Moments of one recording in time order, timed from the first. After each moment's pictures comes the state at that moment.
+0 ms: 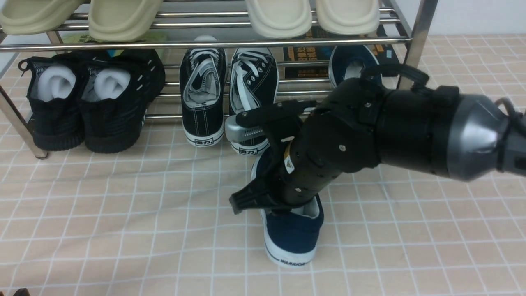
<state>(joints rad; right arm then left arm) 0.84 1.83 -1.41 0.03 0.72 0.44 0.00 -0.01 0.02 0.16 0.40 -0.20</state>
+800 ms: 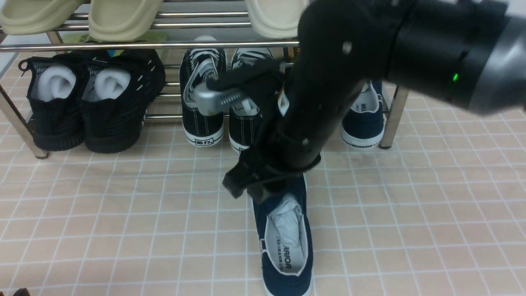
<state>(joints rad) 0.84 1.83 -1.80 0.14 1.22 0.04 0.00 -0.01 0.02 0.16 0.40 -0.20</state>
